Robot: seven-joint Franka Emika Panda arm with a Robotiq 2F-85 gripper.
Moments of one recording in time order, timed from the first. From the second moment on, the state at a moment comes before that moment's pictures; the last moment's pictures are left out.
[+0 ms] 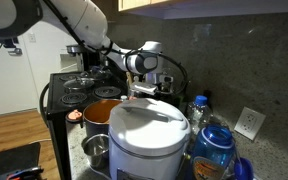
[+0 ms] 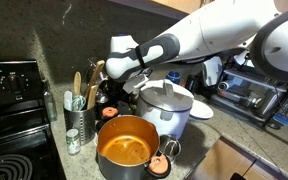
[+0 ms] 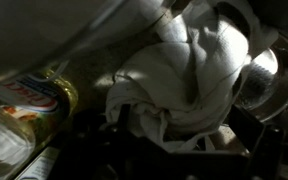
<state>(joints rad) 0.08 0.63 0.02 -1.50 -0.18 2.17 -0.08</state>
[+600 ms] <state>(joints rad) 0.08 0.61 0.02 -1.58 -0.18 2.23 -0.08</state>
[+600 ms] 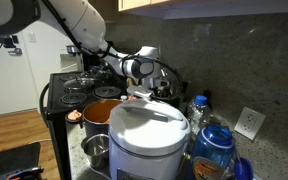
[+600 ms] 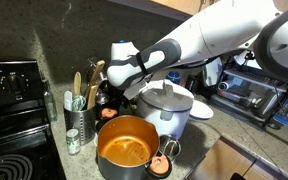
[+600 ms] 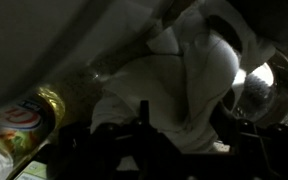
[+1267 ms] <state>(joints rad) 0.08 0.56 0.00 -1.63 -0.19 2.24 -0.07</state>
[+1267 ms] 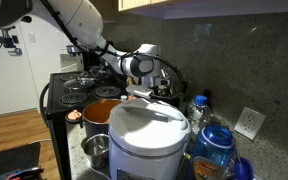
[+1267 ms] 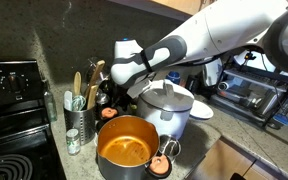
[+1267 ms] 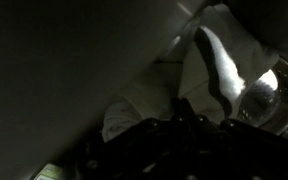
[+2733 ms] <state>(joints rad) 0.18 0.00 0.05 -2.06 -0.31 2.23 0.31</state>
